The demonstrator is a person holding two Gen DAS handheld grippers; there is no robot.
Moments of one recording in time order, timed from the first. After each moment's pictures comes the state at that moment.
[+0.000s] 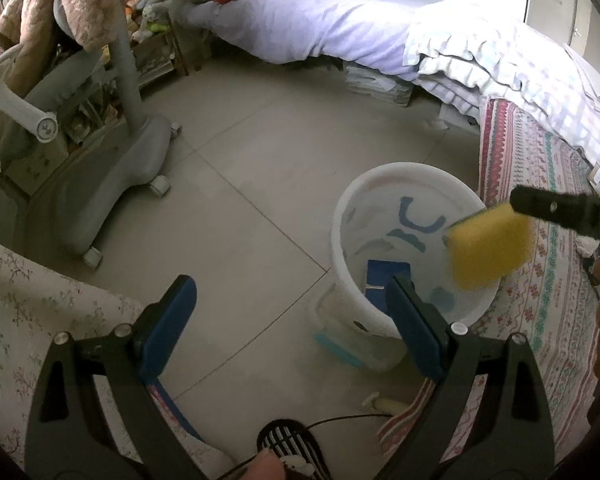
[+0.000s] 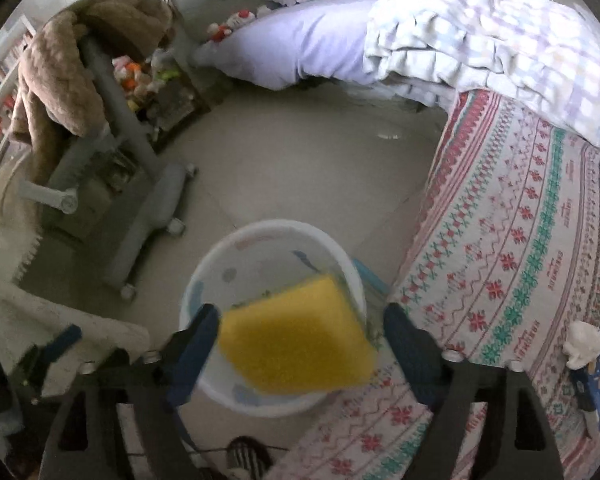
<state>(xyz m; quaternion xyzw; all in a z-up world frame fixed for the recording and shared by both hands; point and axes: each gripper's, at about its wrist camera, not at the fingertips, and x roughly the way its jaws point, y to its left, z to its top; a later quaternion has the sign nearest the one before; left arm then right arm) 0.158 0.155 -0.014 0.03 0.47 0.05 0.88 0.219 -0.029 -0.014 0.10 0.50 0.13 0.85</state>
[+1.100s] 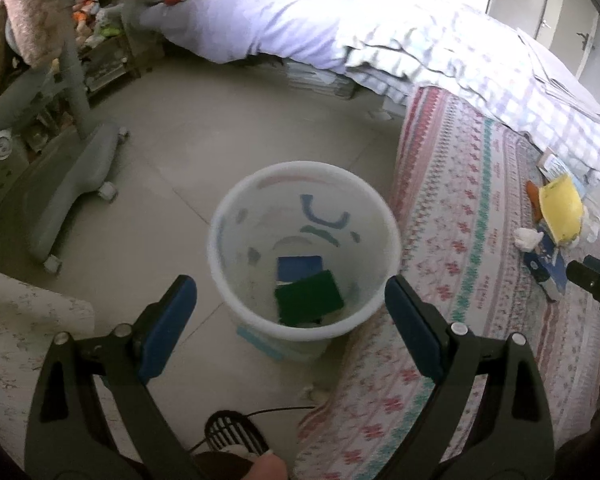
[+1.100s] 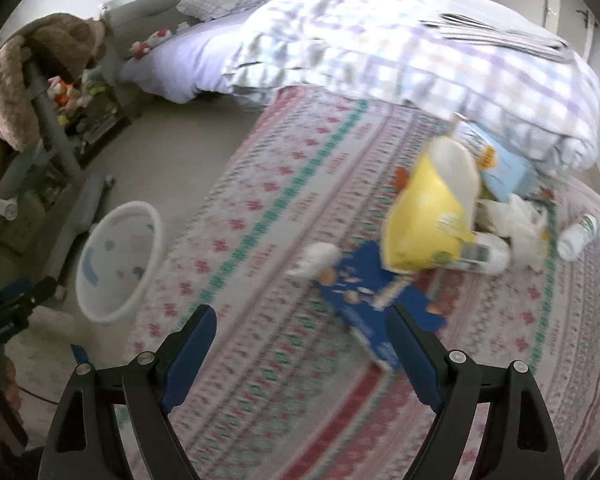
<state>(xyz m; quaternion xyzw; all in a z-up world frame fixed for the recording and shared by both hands) 0.157 0.074 0.001 0.02 0.49 -0.03 0.87 0.122 -0.207 0.009 0.06 0.50 -0.01 0.86</state>
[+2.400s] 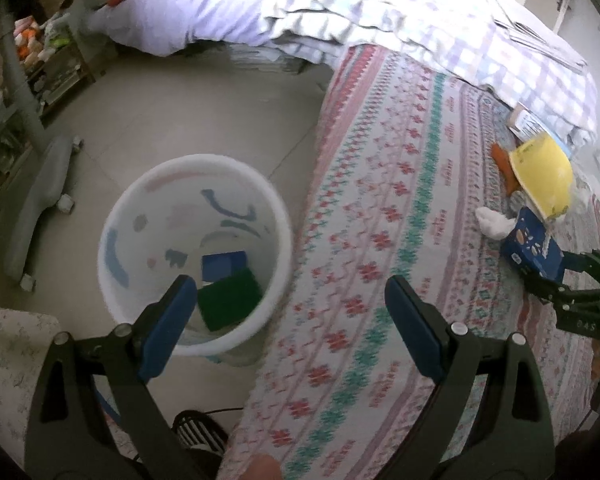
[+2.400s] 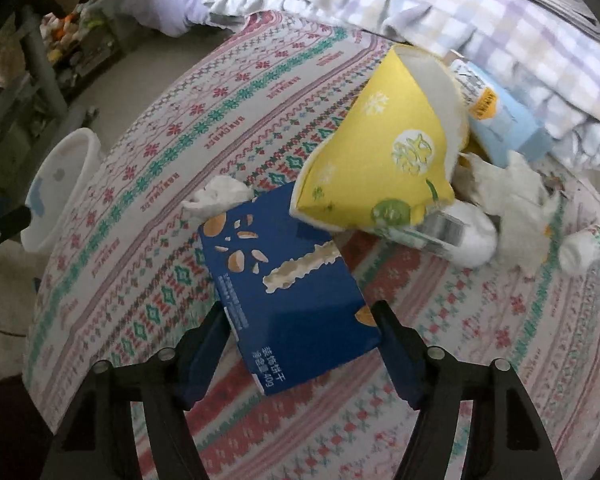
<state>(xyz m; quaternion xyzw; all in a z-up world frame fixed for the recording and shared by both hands) 0.172 -0.022 -0.020 0.05 0.52 -0.08 0.85 0.130 -0.261 -0.044 -0.01 0.58 0.02 0.81</state>
